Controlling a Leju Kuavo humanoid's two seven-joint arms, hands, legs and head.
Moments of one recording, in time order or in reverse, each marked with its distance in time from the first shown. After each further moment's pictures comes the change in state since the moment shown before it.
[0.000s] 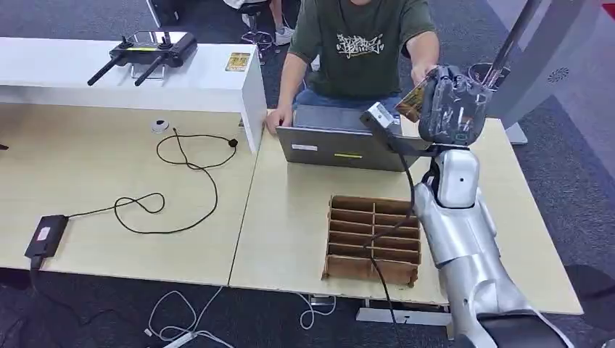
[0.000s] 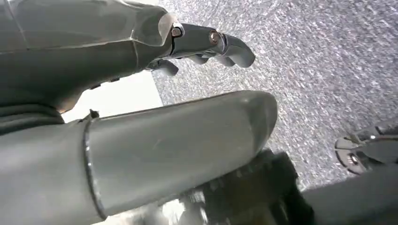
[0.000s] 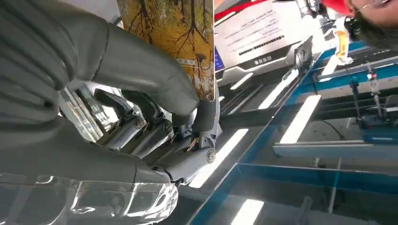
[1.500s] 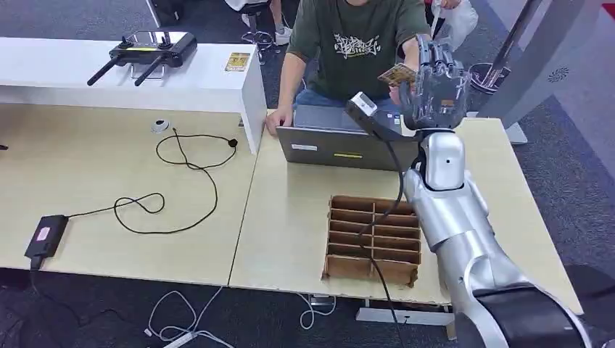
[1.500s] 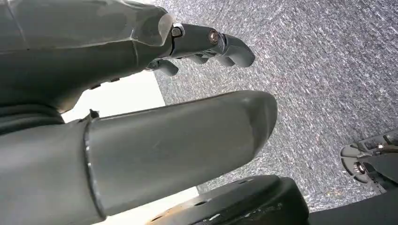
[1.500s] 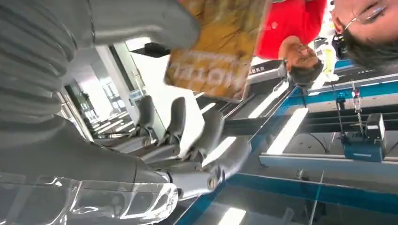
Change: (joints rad) left arm -0.010 0.024 0.000 0.000 0.005 -0.023 0.012; right arm -0.123 0.018 0.054 0.186 0.004 0.000 0.029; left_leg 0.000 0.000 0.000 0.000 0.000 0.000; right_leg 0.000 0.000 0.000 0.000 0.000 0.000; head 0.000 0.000
